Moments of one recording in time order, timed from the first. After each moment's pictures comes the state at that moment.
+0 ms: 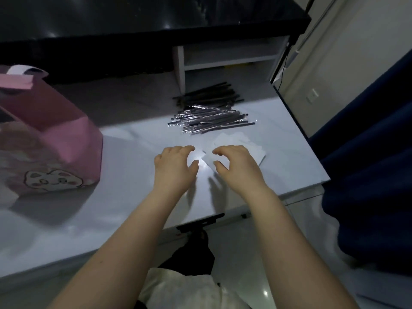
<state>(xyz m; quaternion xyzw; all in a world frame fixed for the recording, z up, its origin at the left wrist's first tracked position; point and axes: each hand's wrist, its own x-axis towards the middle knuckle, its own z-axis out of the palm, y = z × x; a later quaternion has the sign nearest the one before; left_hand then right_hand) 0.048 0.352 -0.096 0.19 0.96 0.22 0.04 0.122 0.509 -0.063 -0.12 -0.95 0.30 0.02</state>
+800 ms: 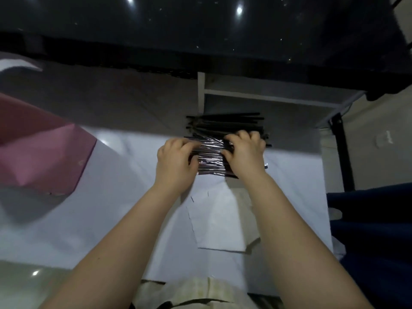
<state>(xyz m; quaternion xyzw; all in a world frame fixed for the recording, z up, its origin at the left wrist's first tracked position) -0.064 0.439 -0.102 0.05 0.97 0.24 -0.02 -0.089 0.619 -0.118 -0.01 -0.98 0.17 0.00</state>
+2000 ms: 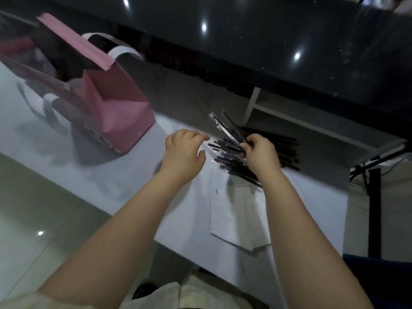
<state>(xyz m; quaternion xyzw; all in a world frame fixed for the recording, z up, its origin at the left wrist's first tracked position) -0.014 0.392 -0.053 -0.04 0.98 0.19 -0.07 -0.092 0.580 -0.078 0.02 -0.92 0.38 -0.08</state>
